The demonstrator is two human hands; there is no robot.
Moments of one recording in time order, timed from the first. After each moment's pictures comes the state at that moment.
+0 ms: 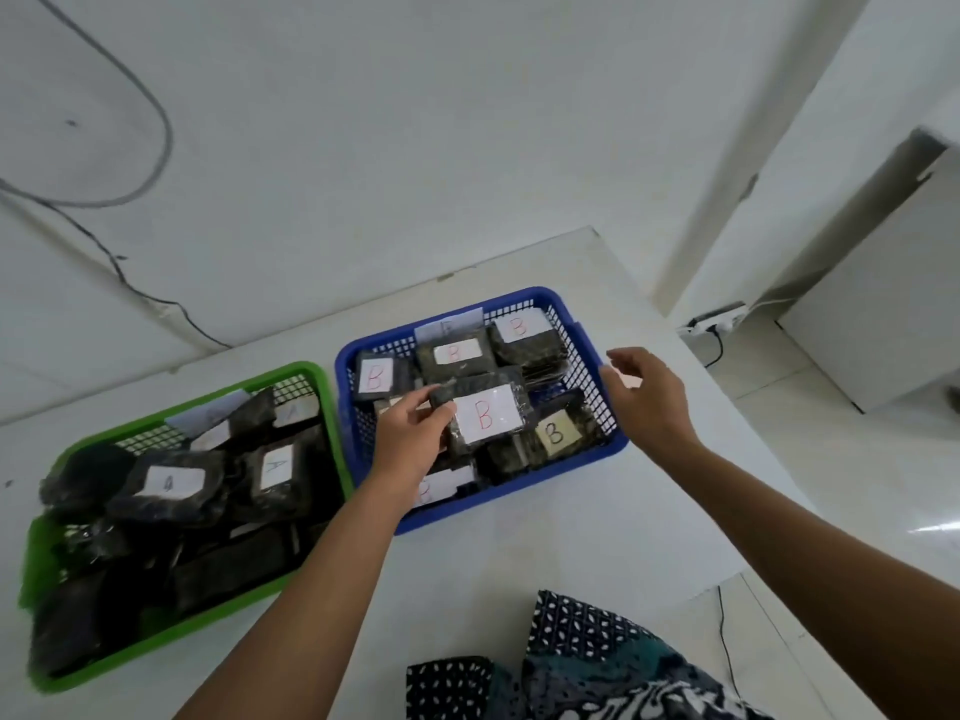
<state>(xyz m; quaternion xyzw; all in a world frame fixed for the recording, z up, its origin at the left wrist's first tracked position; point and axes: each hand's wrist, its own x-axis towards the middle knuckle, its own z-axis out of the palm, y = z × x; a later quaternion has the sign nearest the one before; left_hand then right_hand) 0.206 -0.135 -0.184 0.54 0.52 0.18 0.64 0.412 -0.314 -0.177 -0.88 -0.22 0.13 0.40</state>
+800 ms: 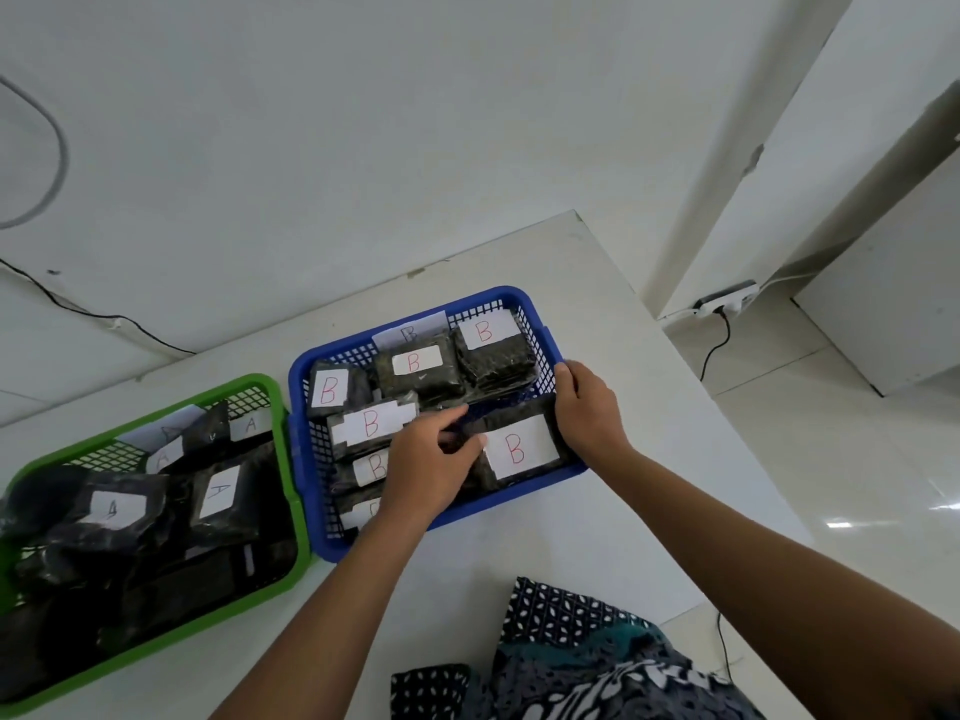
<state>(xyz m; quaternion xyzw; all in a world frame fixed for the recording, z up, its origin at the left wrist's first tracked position) 0.251 -0.179 -0.195 0.80 0.43 0.09 0.40 0.429 -0.284 -0.221 -0.84 -0.18 0.28 0.42</state>
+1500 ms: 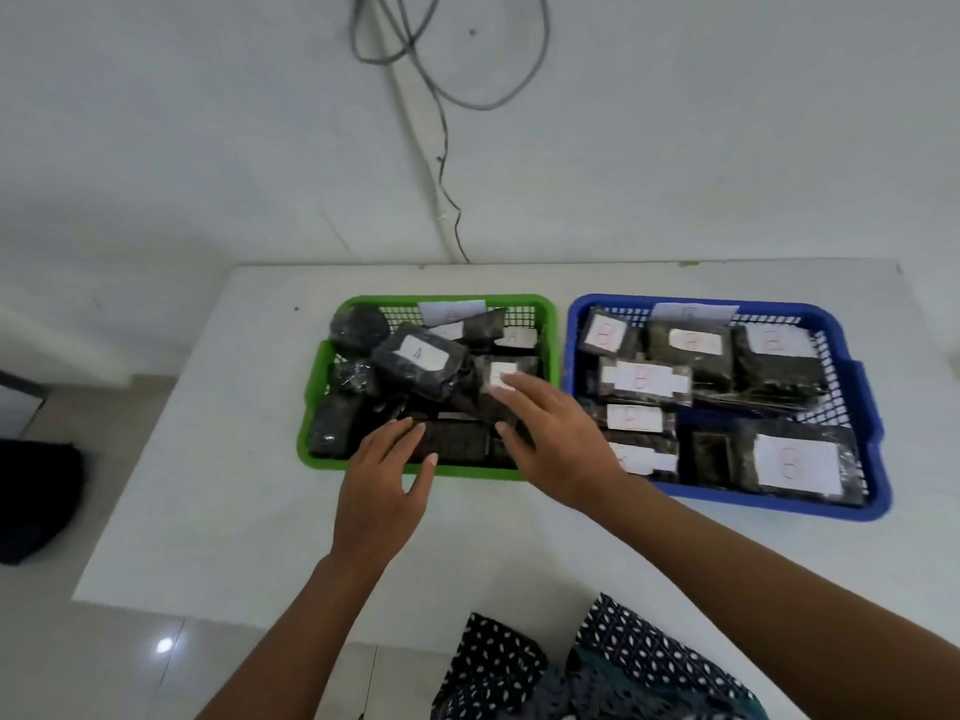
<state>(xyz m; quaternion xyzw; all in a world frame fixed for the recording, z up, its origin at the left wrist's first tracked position) -0.075 -0.146 -0.196 0.81 0.54 0.22 0.12 0.162 -0.174 -0.173 -0.60 -0.72 0.11 0.31</state>
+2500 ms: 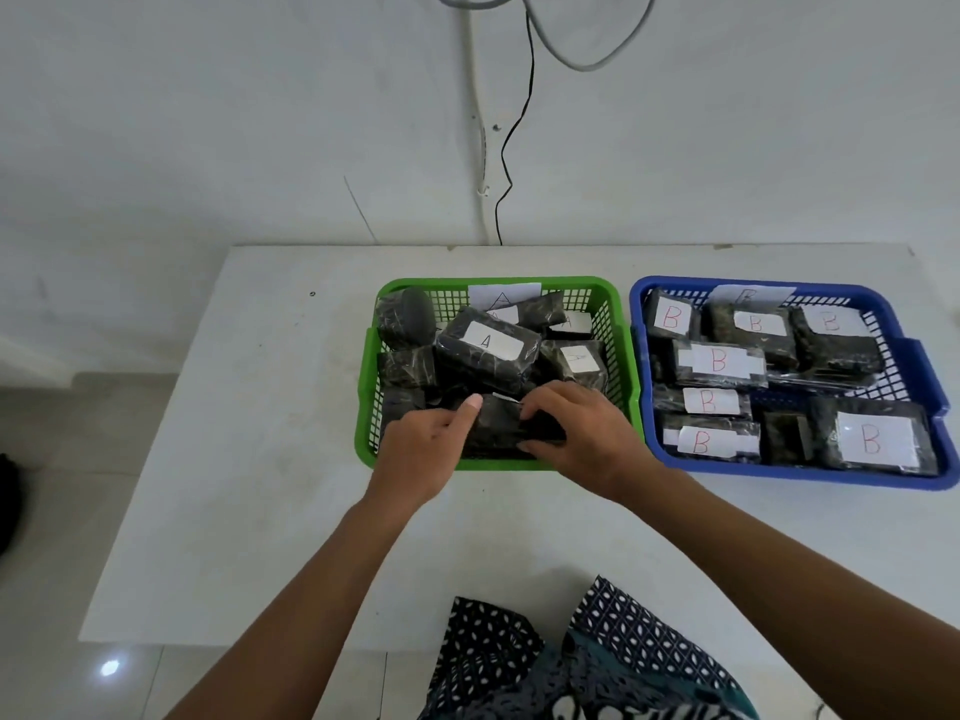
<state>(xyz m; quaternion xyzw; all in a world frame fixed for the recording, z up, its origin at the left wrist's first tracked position) -0.119 -0.071 -0.179 0.70 0.59 0.11 0.39 0.092 -0.143 -0.181 -0.63 -0.73 0.15 0.22</state>
